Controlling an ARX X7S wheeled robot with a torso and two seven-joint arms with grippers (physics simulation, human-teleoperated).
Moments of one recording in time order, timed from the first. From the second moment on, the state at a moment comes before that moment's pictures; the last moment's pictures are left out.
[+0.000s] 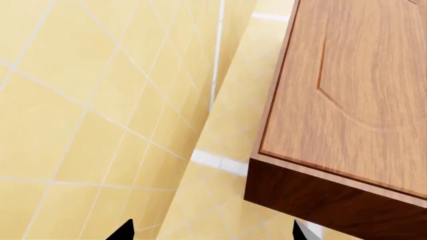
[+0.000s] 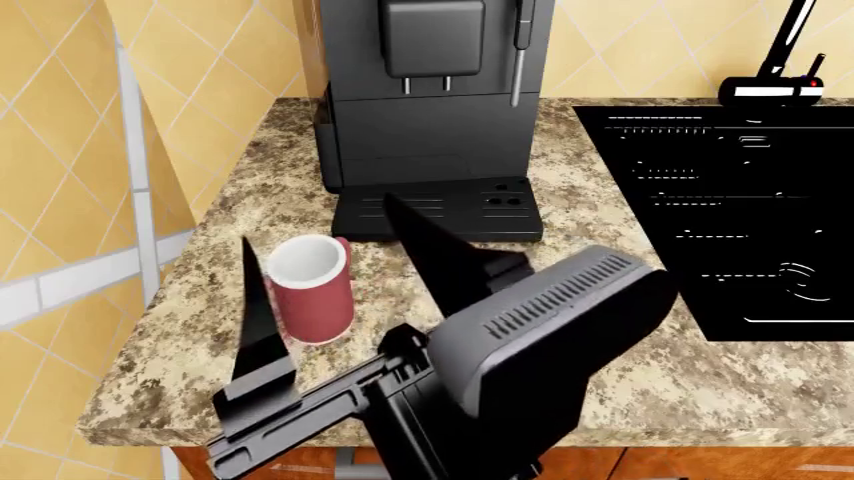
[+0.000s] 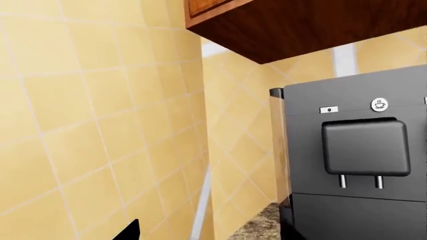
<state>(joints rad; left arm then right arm) 0.48 -1.16 -0.19 1.02 -0.48 0.58 -1.24 0.92 0.33 -1.02 -0.89 0.96 0.43 1.08</state>
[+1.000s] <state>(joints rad) 0.49 -1.18 -0.20 1.02 -0.47 0.58 -1.25 1.21 0.28 -0.93 -0.98 1.13 0.62 1.42</state>
